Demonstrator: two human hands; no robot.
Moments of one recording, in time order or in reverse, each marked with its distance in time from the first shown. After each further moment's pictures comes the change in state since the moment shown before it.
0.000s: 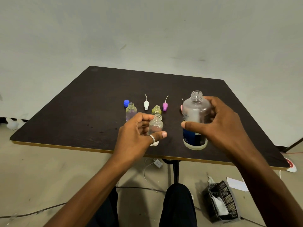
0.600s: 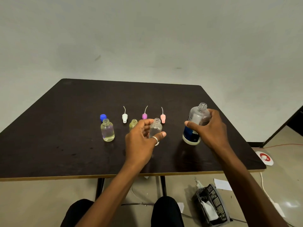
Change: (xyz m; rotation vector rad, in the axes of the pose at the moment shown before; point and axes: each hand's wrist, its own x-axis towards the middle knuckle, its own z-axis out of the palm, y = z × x) left_hand 0.056 -0.024 0.085 -0.055 0.062 0.046; right_hand 0.052 0.101 -0.006 0.041 0.298 0.298
